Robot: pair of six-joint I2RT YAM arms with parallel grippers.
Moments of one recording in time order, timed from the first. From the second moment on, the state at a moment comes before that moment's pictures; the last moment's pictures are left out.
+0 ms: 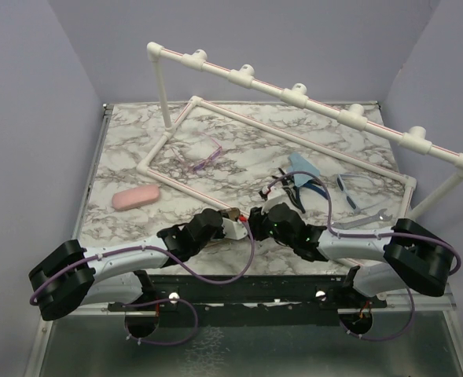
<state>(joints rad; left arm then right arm) -1.01 1.14 0.45 0.07 -0.39 0.70 1.00 1.39 0.48 0.42 0.18 0.54</state>
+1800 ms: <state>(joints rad) -1.00 1.14 0.45 0.06 -0.26 0.77 0.82 1.79 0.30 1.38 -0.34 -0.18</state>
